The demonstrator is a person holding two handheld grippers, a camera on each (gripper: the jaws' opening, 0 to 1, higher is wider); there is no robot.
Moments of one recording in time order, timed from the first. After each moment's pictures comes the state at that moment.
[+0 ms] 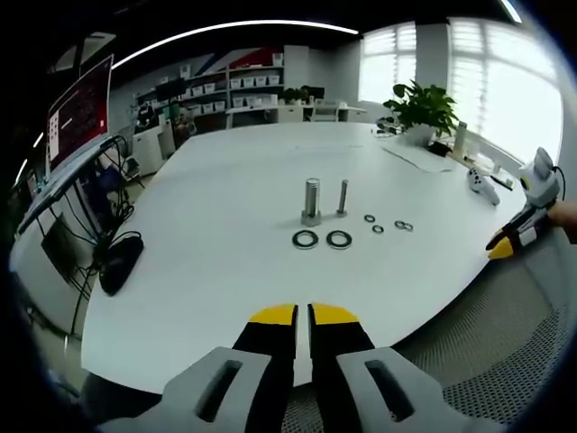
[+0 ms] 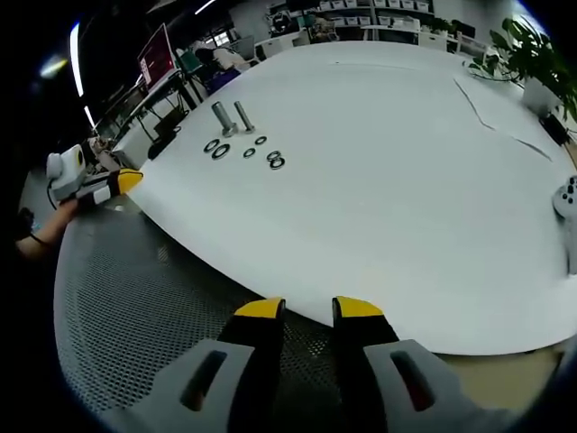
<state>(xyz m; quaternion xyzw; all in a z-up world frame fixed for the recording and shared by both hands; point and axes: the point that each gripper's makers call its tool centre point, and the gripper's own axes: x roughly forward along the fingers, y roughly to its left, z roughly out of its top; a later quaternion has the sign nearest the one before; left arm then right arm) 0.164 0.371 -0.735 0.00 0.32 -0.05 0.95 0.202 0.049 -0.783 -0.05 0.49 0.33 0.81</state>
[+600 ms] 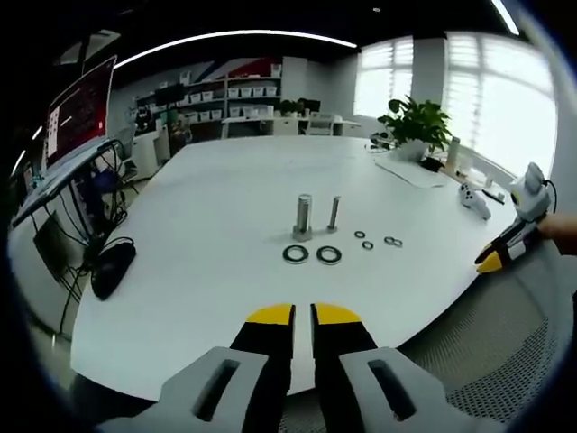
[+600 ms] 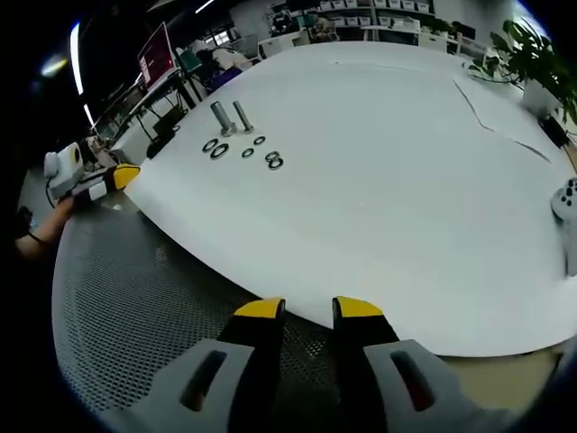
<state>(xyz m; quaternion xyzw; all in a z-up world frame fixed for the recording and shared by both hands) 0.167 0.359 -0.726 -0.03 0.30 -0.08 0.95 0.204 0.048 -0.783 -0.06 0.49 0.33 0.81</state>
